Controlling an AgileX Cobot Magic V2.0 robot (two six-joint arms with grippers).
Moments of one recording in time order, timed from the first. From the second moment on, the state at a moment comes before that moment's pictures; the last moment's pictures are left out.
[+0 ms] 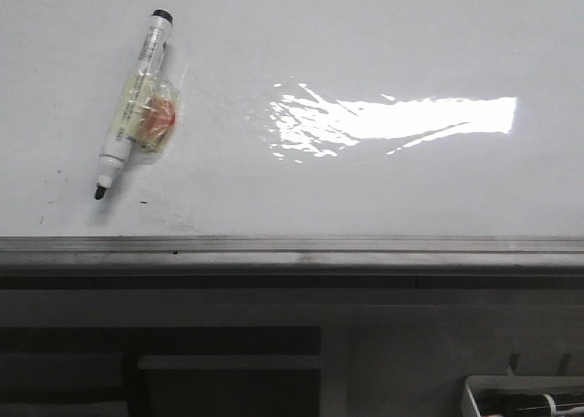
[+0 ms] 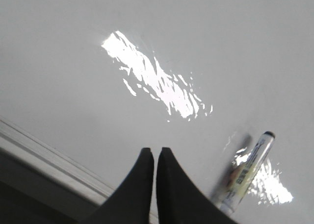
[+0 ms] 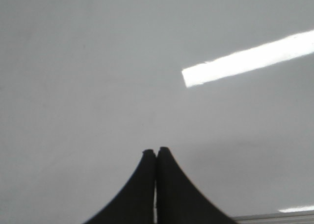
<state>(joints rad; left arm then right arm) -0.07 -0.01 0.01 -0.94 0.20 0.06 0.12 -0.01 0.02 0.15 0.00 0.18</state>
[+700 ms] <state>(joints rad) -0.07 0.46 -0.51 -0.54 0.58 0.32 0.12 0.16 -0.32 0.20 0.35 0.10</state>
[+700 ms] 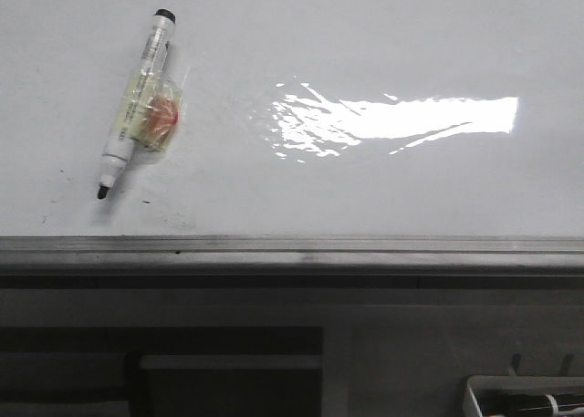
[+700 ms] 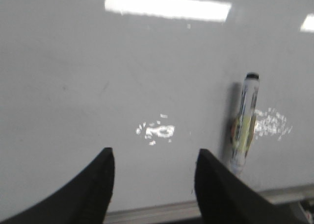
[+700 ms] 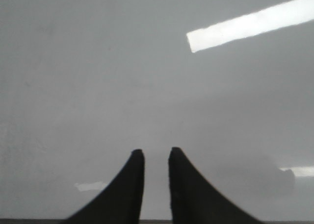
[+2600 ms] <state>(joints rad) -0.90 1.04 -0.56 -0.17 0.07 0.46 0.50 0.48 -0.48 0.48 0.52 -0.39</state>
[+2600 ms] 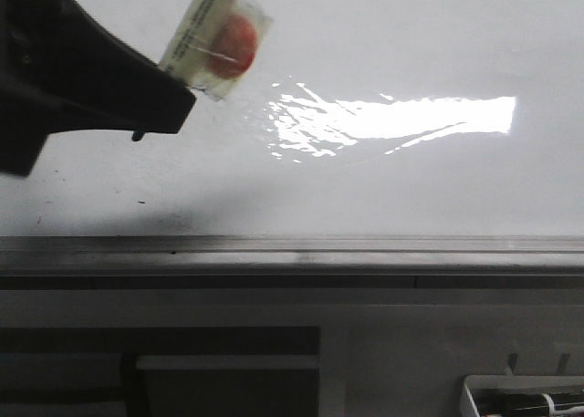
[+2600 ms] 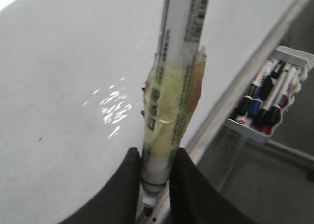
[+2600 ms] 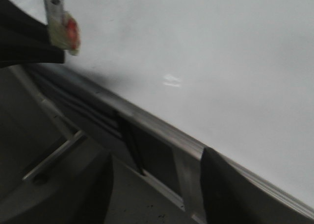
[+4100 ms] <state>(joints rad) -1.06 1.03 -0.56 0.02 0.09 0.47 0.94 0.99 -0.59 0.53 0.13 -0.52</state>
